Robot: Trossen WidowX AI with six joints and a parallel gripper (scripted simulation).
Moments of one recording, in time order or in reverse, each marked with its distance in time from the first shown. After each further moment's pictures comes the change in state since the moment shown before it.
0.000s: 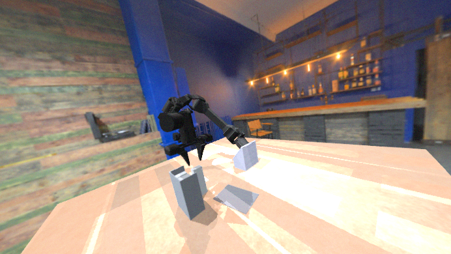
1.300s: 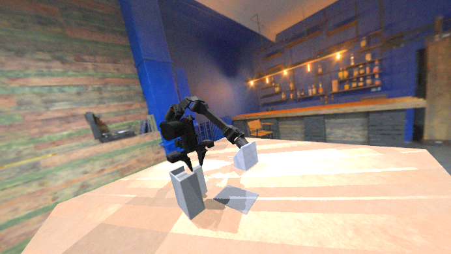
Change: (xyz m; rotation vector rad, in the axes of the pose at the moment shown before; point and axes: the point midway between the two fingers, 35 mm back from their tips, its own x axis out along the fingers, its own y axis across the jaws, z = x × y) arm 0.028 -0.001 0.000 0.000 0.000 -0.004
